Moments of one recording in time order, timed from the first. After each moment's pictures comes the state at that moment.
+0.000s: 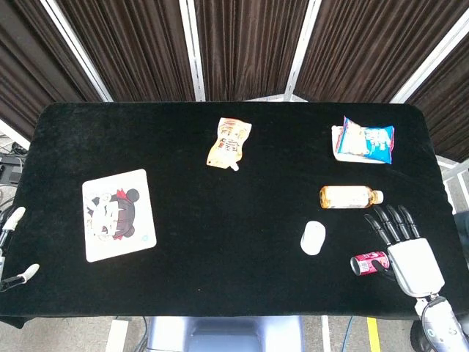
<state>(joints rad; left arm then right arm) -0.01 -1.04 -0.01 -1.71 1.56 1.59 0.08 0.14 -1.14 0.03 -1.57 -1.73 1.55 -0.19</state>
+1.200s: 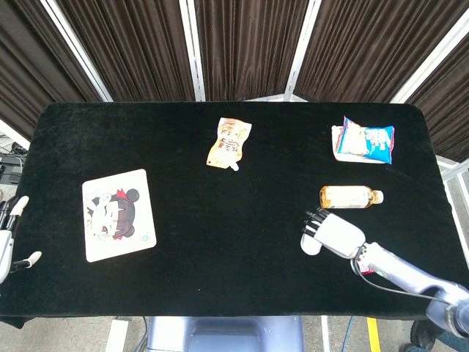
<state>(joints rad) -0.09 -1.11 -0.09 -1.68 1.35 1.44 0.21 0.64 -1.38 -0.11 -0.95 -2.08 1.20 0.09</state>
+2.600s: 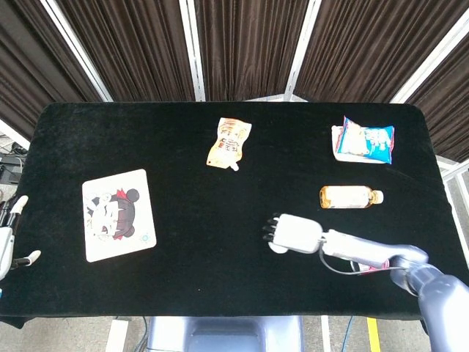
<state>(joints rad) -0.11 -1.10 -0.09 -1.68 1.28 1.39 0.23 0.89 -1.57 -0.19 -0.75 -2.12 1.40 0.15</state>
